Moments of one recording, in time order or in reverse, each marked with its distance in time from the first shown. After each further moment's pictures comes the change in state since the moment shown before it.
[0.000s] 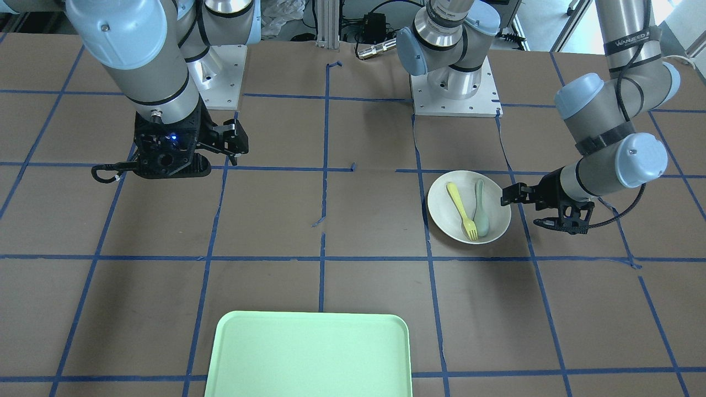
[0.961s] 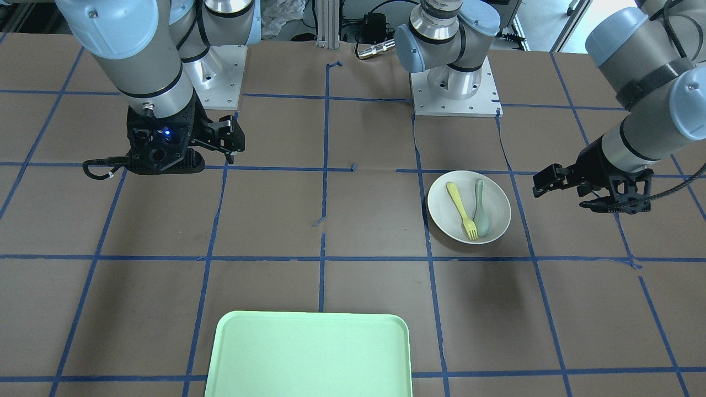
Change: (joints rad) left arm -0.039 0.127 0.186 -0.154 0.027 -0.132; right arm -0.005 -0.007 -0.018 0.006 0.001 0.002
